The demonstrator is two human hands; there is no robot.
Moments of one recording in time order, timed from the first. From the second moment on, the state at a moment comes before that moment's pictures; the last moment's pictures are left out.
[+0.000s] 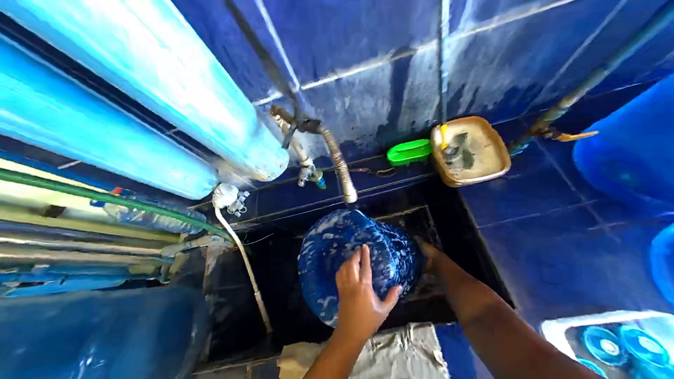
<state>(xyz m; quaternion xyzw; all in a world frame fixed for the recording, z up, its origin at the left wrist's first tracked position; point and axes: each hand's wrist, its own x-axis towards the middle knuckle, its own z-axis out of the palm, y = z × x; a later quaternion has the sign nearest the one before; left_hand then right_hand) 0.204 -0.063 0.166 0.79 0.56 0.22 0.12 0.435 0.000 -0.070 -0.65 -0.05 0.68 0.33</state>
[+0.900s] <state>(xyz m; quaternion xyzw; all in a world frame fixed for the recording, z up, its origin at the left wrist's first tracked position) 0.179 -0.045 0.169 0.83 0.54 0.05 0.15 0.458 0.019 0.103 -0.56 -0.24 0.47 0.64</state>
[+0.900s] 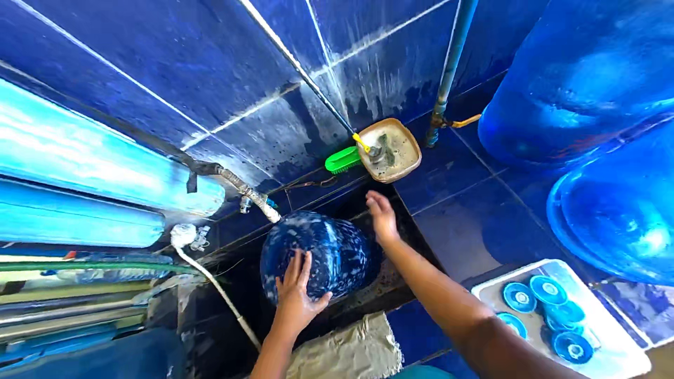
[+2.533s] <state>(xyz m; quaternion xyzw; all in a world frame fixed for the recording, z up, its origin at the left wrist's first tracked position) 0.157 0.031 0.175 0.86 0.41 0.03 0.31 0.237 0.117 0.201 -0.58 -0.26 0.58 0.52</state>
